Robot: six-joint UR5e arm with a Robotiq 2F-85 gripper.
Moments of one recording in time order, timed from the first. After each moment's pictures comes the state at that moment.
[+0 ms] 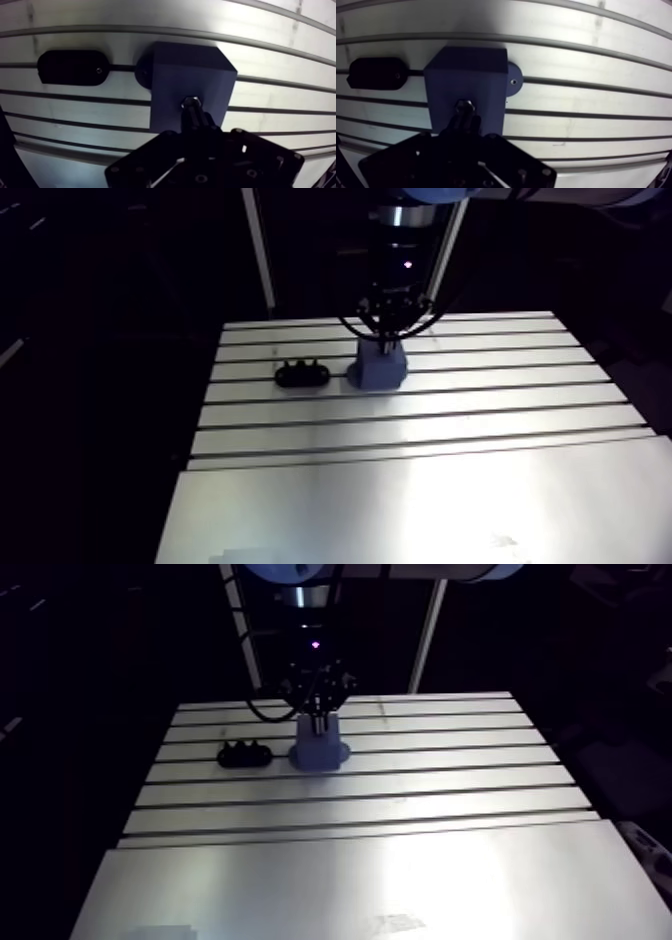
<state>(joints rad) -0.09 -1.15 1.71 -1.95 -1.60 -1.75</state>
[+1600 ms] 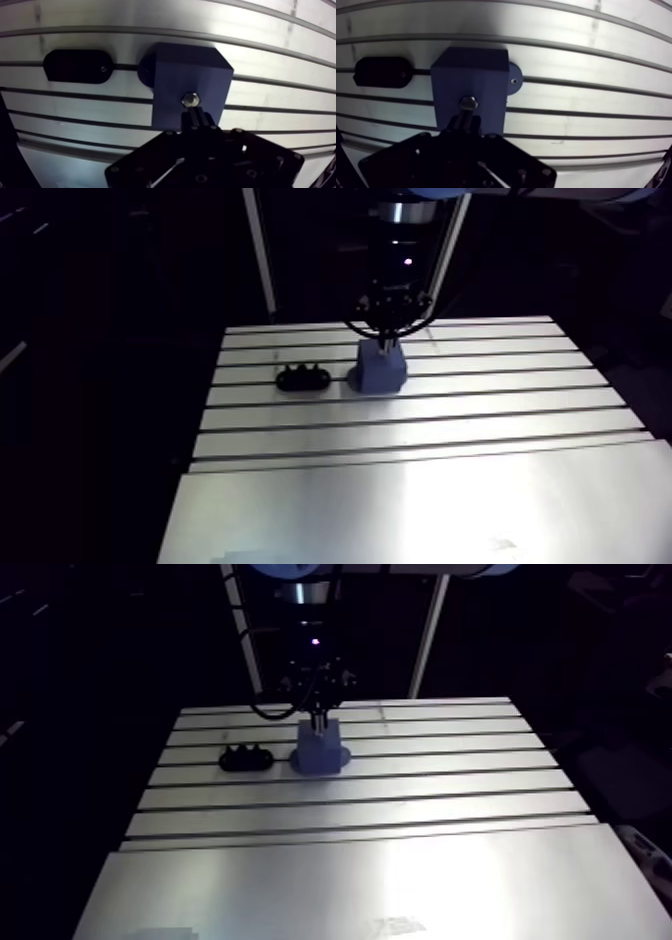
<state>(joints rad) -0.09 -1.17 1.70 -1.94 -1.60 -1.76</state>
